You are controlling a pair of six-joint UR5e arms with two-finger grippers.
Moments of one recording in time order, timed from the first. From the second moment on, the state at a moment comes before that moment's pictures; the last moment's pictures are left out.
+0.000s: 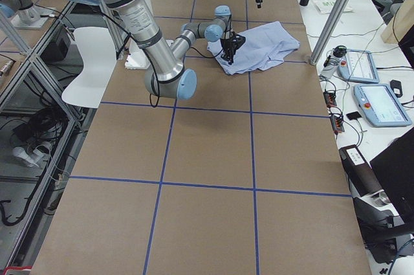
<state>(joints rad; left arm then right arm) -1.00 -2.06 -1.47 -2.11 -2.12 -0.79 0.50 -0.82 1.50 -1.56 1.66 1.77</state>
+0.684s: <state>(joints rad) -1.00 -2.06 -1.47 -2.11 -2.12 -0.79 0.48 -0.87 1.56 -1.57 1.64 1.77</state>
